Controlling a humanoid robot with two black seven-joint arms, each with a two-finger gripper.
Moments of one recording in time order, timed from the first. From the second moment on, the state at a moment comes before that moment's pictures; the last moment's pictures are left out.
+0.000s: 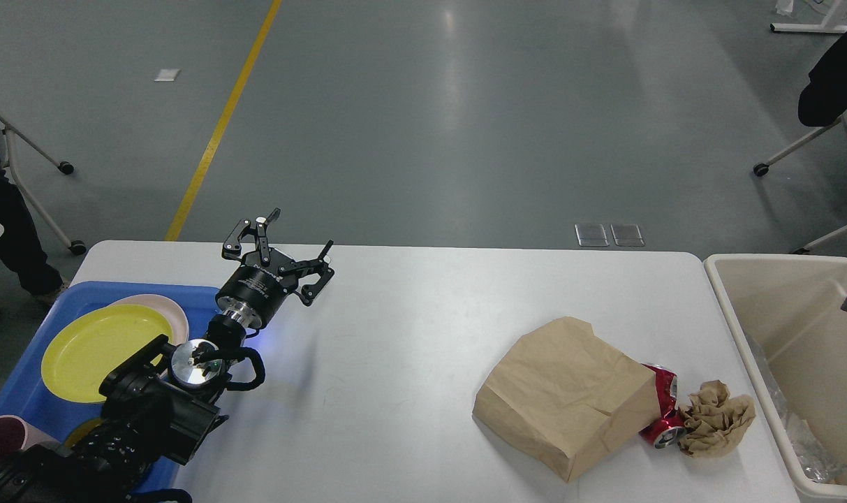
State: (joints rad) left arm -0.67 0.00 -1.10 -0.32 -0.18 -0.68 0.06; right arm 1.16 -0.68 -1.07 0.53 -0.16 0.25 -0.16
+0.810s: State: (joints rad) left arm -0.67 0.00 -1.10 -0.32 -0.18 -0.68 0.06; right arm 1.61 -0.88 -1.23 0.79 -0.16 0.86 -0.17
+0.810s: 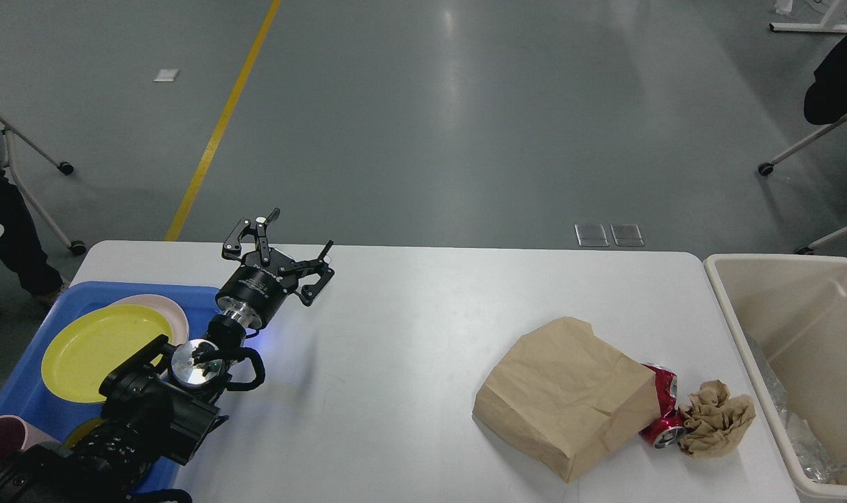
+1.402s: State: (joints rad) left arm -0.67 0.00 -1.10 -0.32 -0.18 -0.68 0.06; right arm 1.61 -0.82 -1.17 0.95 -0.15 0.96 -0.16
